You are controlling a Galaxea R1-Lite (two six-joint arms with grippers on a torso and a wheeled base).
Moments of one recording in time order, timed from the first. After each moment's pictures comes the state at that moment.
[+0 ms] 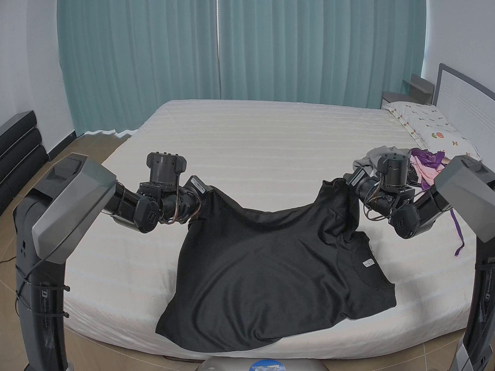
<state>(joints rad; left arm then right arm) -0.30 2.35 -1.43 -0.45 -0.08 -1.01 0.21 2.30 -1.18 -0.86 -0.04 0.81</state>
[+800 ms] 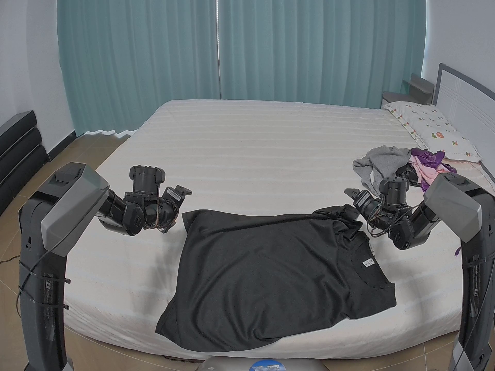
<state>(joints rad) -0.17 2.44 -1.44 -0.44 -0.08 -1.11 0.11 2.48 -1.21 -0.90 0.02 0.83</state>
